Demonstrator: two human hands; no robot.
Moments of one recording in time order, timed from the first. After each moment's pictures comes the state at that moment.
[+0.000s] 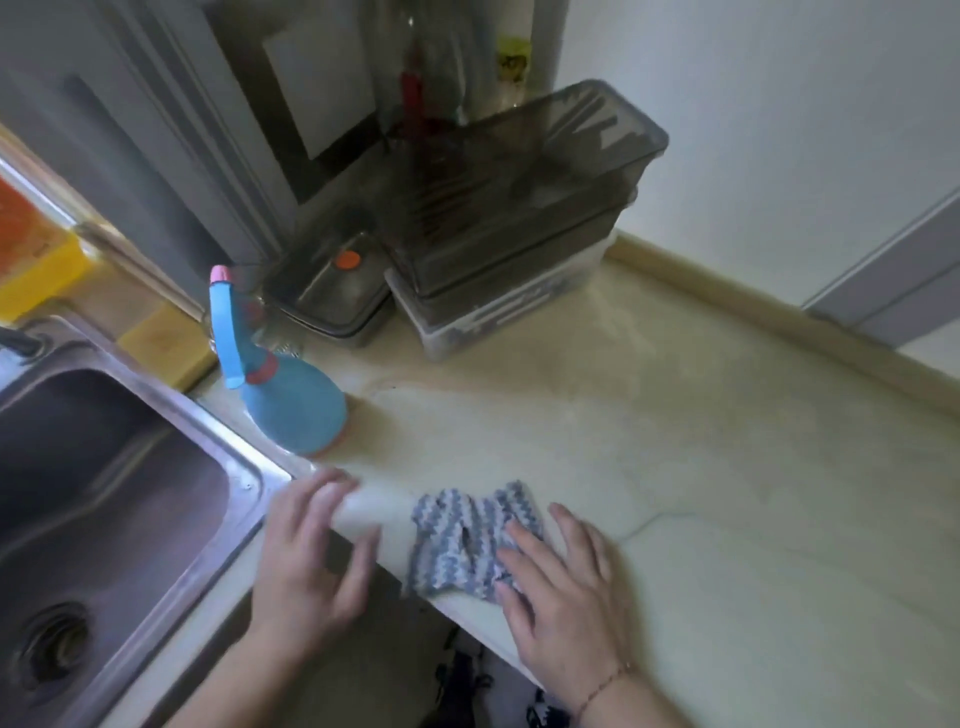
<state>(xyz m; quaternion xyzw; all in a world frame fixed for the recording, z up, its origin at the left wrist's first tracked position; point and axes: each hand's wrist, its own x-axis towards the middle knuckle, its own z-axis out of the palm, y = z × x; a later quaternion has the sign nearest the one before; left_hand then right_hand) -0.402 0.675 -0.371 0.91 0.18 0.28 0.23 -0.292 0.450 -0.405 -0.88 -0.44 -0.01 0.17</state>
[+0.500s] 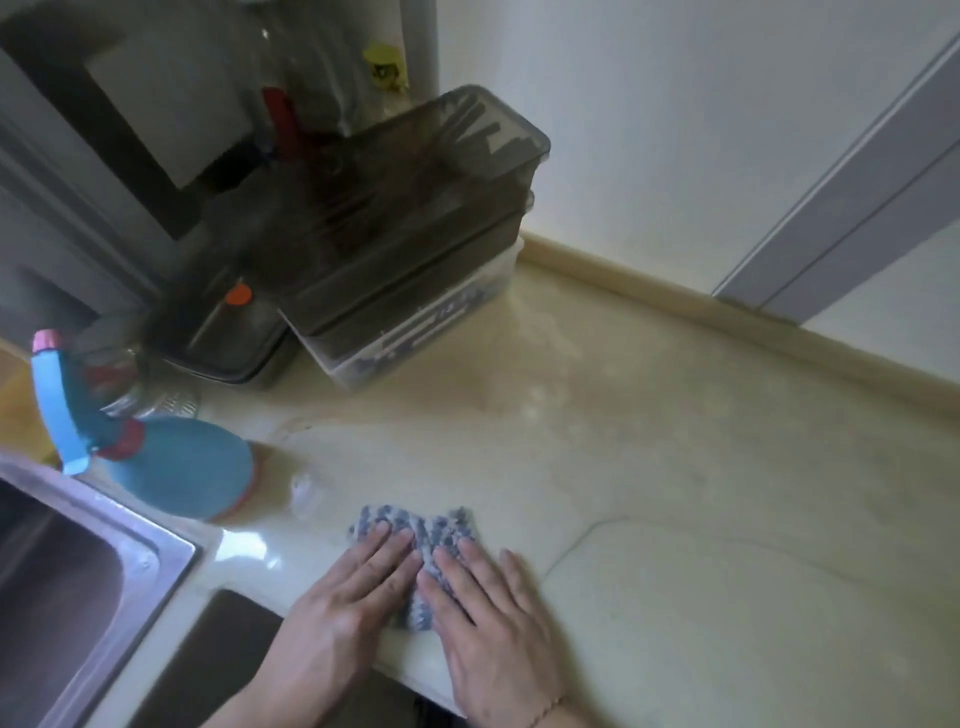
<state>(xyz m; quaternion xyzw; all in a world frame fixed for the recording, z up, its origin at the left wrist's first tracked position) -0.367 0.647 -0.417 0.97 -0.02 0.00 0.24 -0.298 0.453 -0.431 -0.88 -0.43 -0.06 0.19</state>
